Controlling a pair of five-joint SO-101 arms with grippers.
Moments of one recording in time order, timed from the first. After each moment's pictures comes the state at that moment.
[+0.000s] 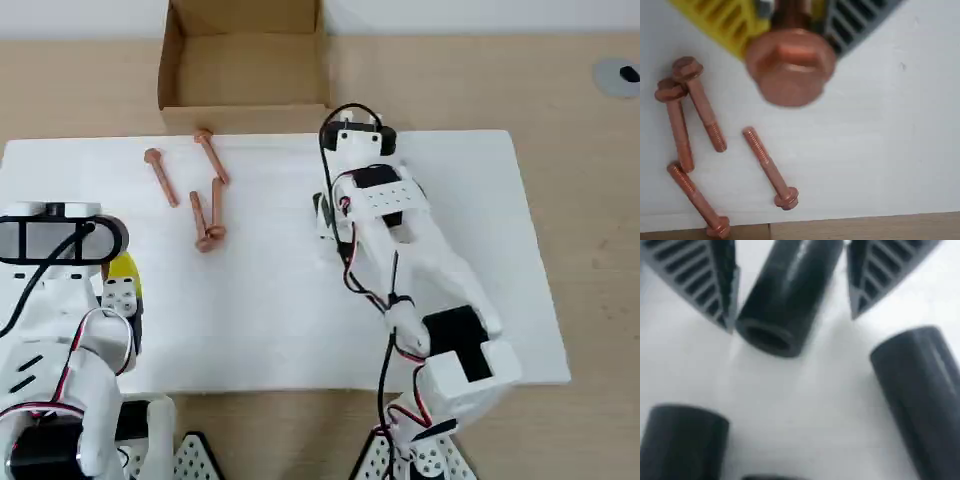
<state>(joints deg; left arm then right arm) -10.2 -87.3 45.4 76.6 -19.6 -18.9 9.7 21.0 59.3 -31.2</state>
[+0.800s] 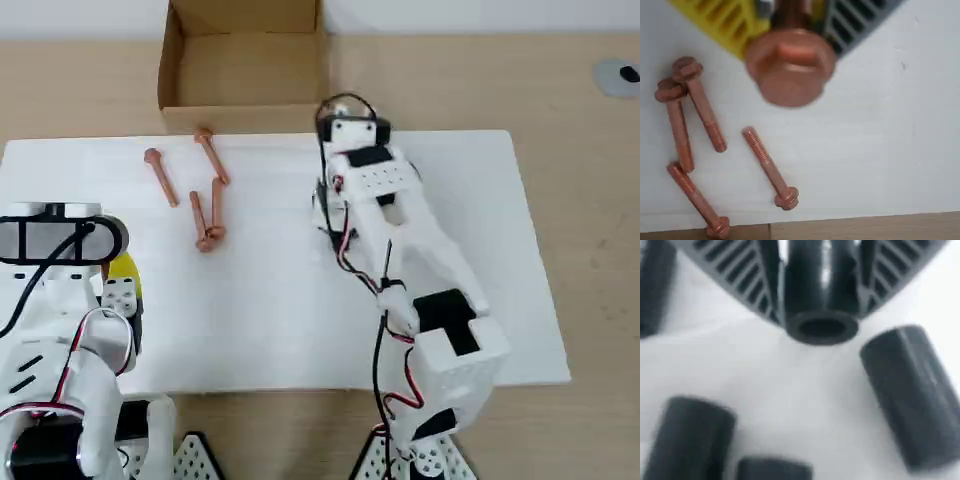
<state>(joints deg) -10.2 -87.4 45.4 76.6 -19.6 -19.0 15.1 4.5 72.5 -31.1</state>
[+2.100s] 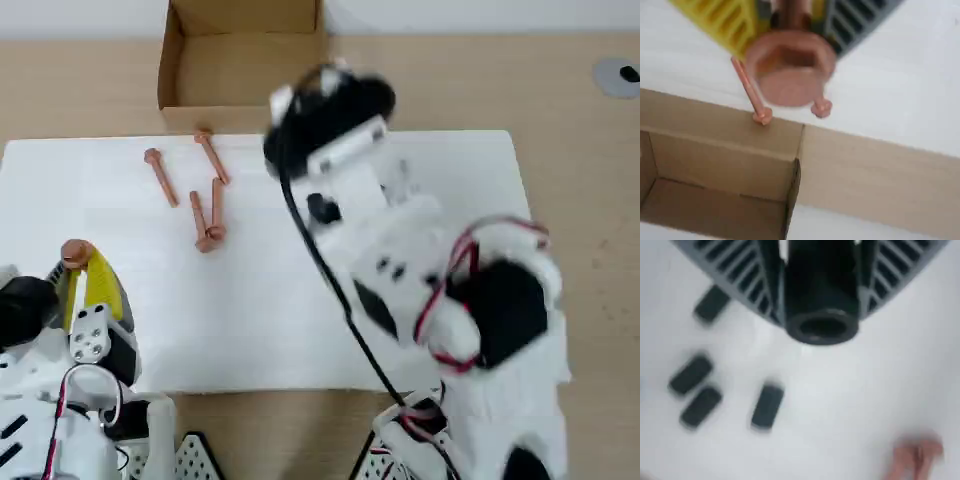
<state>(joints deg) -10.2 -98.4 41.2 76.6 -1.1 -34.7 -38.5 -4.7 100.4 -5.5</state>
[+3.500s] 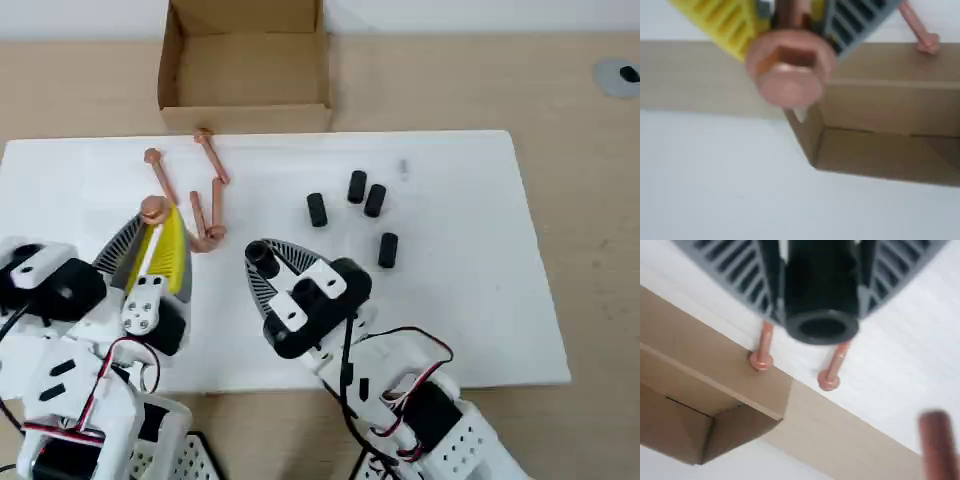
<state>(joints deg) 11.1 -103.6 60.0 49.8 3.2 -47.6 -97.5 87.2 25.9 -0.9</state>
